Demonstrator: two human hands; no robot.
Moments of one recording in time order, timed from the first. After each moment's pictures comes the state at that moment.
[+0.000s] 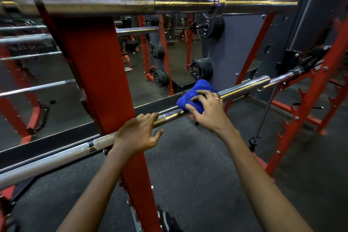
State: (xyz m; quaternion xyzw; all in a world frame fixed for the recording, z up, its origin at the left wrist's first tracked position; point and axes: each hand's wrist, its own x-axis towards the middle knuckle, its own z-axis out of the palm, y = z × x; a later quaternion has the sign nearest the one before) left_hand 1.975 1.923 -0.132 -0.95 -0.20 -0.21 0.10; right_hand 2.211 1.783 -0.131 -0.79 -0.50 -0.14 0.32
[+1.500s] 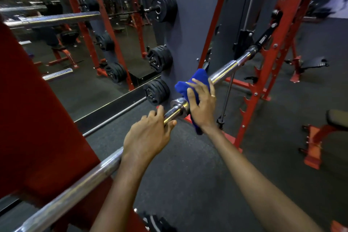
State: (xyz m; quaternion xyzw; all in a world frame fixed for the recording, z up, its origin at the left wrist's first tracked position) left_hand 2.102 1.916 -0.128 -0.97 -0.18 -0.14 0.02; right_hand 2.296 1.820 -0.180 -0.75 -0.31 -0.30 0.51
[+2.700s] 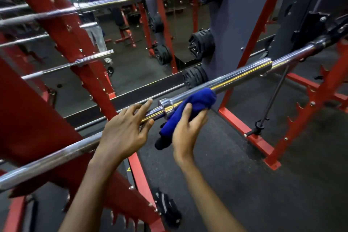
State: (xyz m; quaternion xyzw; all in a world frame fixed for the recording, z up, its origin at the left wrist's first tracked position) left_hand 2.112 1.881 -0.123 -0.94 -0.31 -0.15 0.04; right_hand 2.238 1.799 -0.178 -0.56 -0.12 0.06 0.82
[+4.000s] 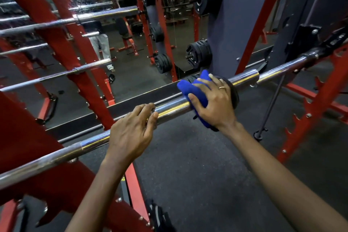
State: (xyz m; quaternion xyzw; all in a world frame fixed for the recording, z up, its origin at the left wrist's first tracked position) left_hand 2.180 1.853 -0.131 -0.91 -0.33 -0.25 0.05; right_hand 2.443 1.770 -0.169 -0.72 -0.52 -0.27 0.38
